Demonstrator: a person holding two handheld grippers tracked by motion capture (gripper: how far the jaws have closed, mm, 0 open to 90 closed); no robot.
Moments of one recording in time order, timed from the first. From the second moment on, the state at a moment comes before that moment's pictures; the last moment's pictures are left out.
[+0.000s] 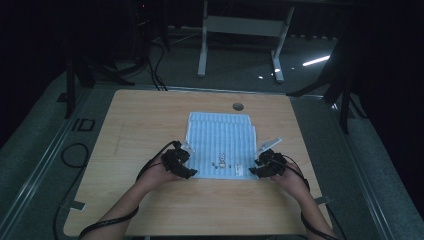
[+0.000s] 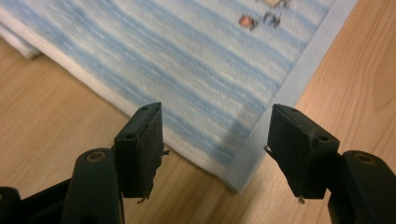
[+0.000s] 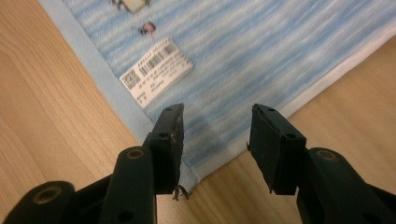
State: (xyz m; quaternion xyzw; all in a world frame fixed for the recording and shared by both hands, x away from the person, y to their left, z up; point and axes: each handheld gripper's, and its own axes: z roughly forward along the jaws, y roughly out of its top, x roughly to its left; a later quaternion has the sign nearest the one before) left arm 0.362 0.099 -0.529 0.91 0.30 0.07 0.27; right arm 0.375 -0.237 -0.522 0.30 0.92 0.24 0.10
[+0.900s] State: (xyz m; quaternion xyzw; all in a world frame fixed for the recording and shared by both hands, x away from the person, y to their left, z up) left arm 0.361 0.084 -0.512 0.91 0.31 0.06 0.28; right arm 0.376 -0.224 -0.515 0.29 0.92 0.23 0.10
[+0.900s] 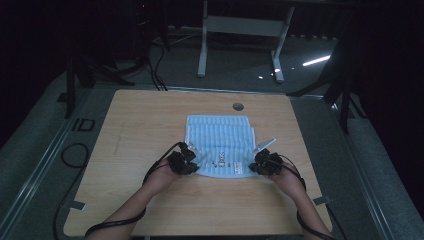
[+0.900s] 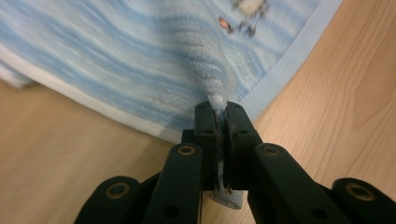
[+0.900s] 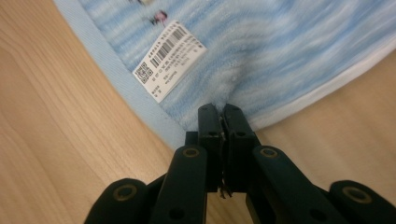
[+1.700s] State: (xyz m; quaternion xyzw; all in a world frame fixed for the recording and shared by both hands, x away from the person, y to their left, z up) left arm 0.206 0.127 -0.421 0.92 0.20 0.00 0.34; right arm 0.221 -0.237 -0.409 0.18 0.92 0.34 0.11
